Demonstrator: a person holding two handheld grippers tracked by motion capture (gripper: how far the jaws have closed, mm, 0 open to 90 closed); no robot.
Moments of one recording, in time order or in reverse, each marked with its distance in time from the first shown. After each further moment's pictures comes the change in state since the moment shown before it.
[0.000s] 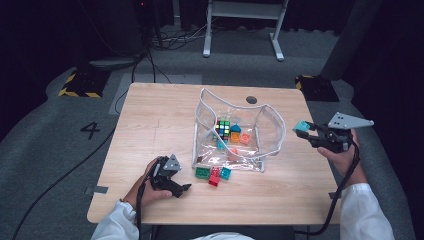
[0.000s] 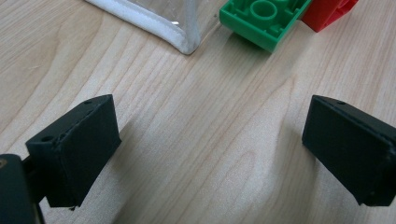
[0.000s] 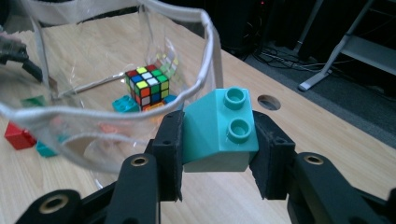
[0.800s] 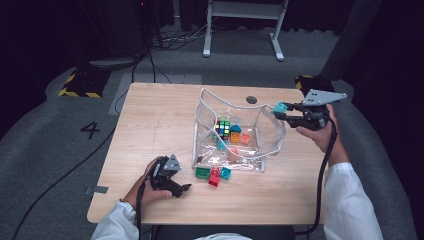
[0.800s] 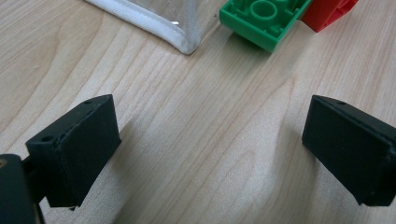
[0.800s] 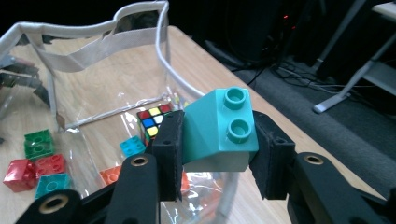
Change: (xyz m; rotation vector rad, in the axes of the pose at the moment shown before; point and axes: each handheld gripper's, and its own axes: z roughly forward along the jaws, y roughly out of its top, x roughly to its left) left arm 0.000 0.000 0.000 -0.001 0.000 0.000; right arm 0.013 0.070 0.053 0.030 0.075 -0.096
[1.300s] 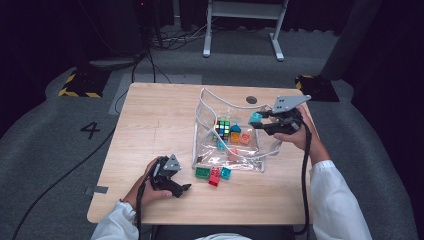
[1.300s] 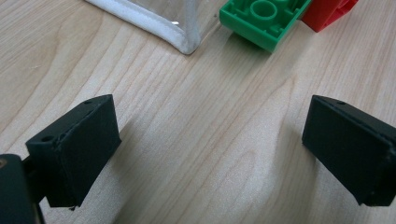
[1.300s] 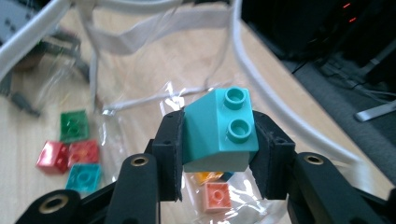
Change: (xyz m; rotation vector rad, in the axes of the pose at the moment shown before) left arm 0.000 0.000 0.000 0.001 0.000 0.000; right arm 0.034 0.016 0.052 0.104 0.163 -0.157
